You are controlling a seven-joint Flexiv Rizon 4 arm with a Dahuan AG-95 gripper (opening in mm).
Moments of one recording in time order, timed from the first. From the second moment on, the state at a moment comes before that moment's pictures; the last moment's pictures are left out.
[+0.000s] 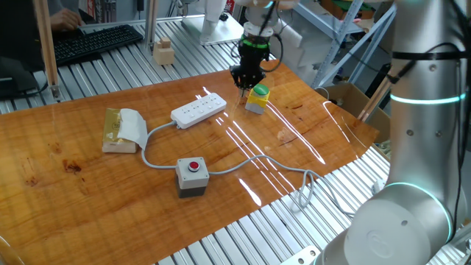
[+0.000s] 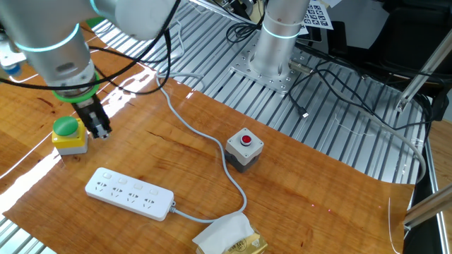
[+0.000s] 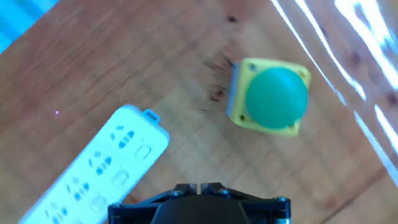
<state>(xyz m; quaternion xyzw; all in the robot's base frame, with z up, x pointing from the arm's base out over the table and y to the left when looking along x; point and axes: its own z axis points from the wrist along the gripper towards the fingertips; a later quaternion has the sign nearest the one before) 0.623 -0.198 0.100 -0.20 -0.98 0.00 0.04</state>
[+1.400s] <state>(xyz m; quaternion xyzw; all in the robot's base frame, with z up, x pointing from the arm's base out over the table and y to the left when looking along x) 0.594 -0.202 0.100 0.04 -1.00 0.01 0.00</state>
